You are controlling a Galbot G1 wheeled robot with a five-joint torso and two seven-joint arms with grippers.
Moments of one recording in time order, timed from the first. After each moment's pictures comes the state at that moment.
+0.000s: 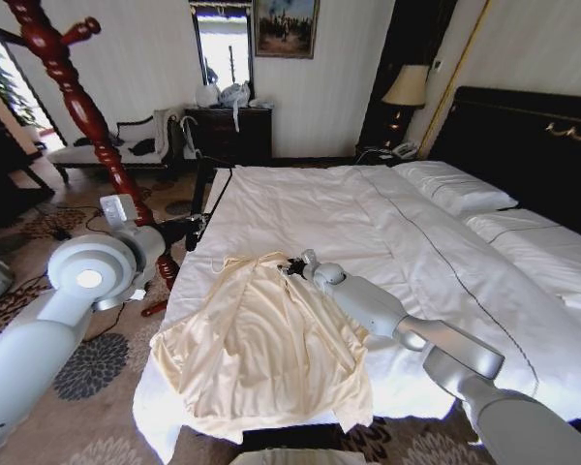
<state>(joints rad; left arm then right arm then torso) 0.62 -0.66 -0.35 -2.22 -1.65 0.67 -0.76 -0.20 1.19 -0.56 0.99 0.74 -0.26 -0.09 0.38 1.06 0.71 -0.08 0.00</state>
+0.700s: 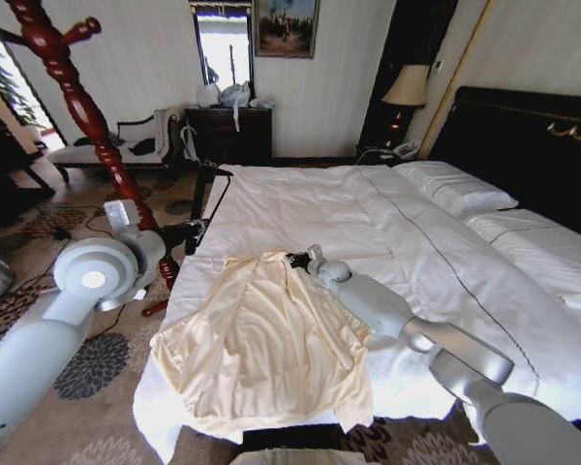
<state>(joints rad) 0.68 -0.66 -0.35 -2.20 -1.64 0.67 -0.76 -0.22 1.09 -0.48 1.09 0.80 -0.21 -0.06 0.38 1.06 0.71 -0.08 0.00</state>
